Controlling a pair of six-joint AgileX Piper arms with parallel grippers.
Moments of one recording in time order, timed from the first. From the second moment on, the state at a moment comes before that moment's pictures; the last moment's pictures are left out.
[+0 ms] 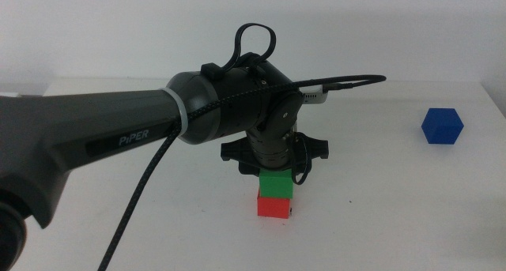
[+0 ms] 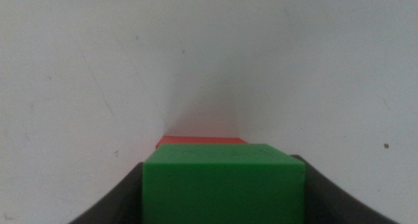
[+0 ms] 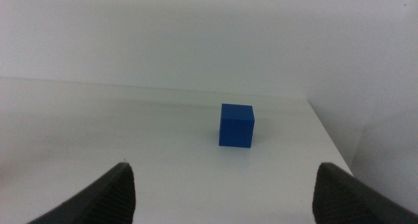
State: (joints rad) left arm -0.78 1.97 -1.51 0.17 0.85 -0.81; right arm 0.00 0.00 0.00 0.01 0.19 -0.08
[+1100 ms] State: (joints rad) left arm -0.74 0.81 -1.19 -0.10 0.95 -0.02; right arm 0.00 0.00 0.00 0.01 0.19 -0.08
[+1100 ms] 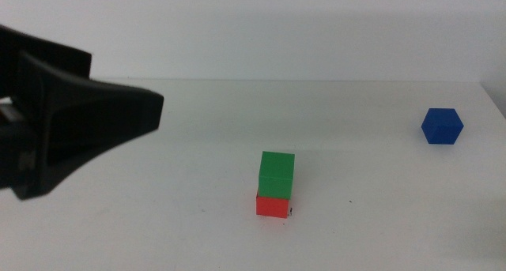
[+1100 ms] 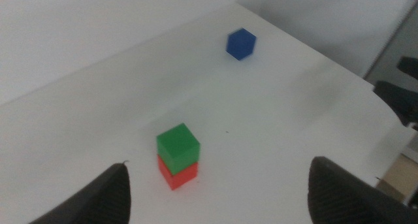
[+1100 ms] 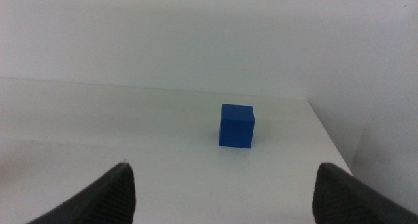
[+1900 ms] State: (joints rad) left arm -0.74 0.80 -1.18 -0.12 0.94 0.00; right arm 0.00 0.49 -0.47 0.08 0.43 0.03
